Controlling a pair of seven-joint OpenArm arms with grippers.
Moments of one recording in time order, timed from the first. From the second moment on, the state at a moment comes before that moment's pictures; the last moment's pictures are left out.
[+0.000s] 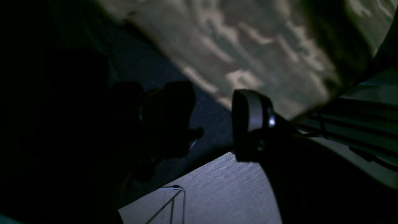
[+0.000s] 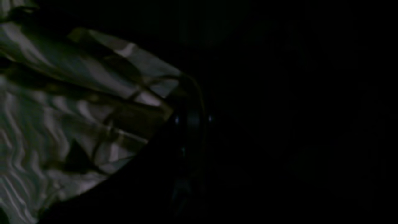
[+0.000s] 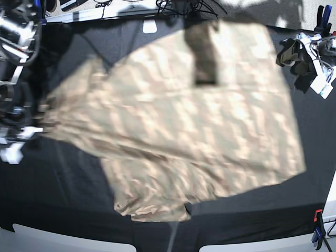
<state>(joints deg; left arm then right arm) 28.1 -33.3 -21.4 103.8 -55.3 -35.3 61.0 21.2 33.3 26.3 60.8 27.4 38.5 -74.1</state>
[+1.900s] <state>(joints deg) -8.3 -25.6 -21.1 101.6 -57.9 -29.5 54.1 16.1 36.1 49.2 60.8 39.5 41.0 -73.5</state>
